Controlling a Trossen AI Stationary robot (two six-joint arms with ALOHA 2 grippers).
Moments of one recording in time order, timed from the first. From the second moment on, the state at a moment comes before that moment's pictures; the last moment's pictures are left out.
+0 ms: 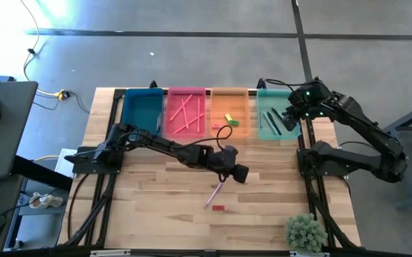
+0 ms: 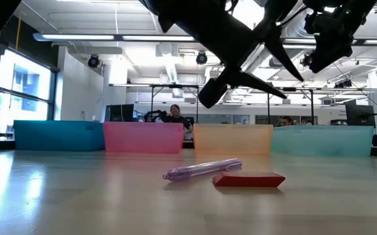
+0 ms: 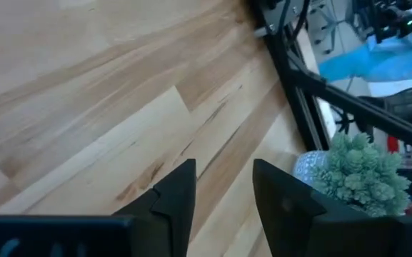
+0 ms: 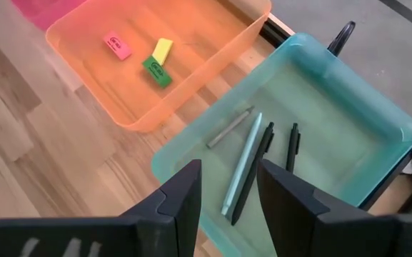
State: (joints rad) left arm -0.02 2.12 1.56 -0.08 -0.07 -1.17; right arm -0.79 0.81 0.96 -1.06 -0.06 -0.03
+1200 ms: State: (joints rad) left arm -0.14 1.94 1.56 -0.69 -0.29 -1.18; right arm -0.79 0.81 0.96 -1.08 -0.06 -0.02
